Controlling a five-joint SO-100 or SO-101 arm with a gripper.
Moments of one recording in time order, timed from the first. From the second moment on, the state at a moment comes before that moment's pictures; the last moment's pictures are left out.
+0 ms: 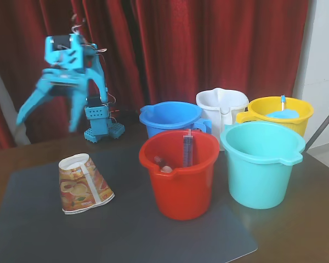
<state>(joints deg) 8.4 105.5 97.6 59.3 66.0</state>
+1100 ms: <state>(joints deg) 2.0 79.5 69.8 91.5 27.8</state>
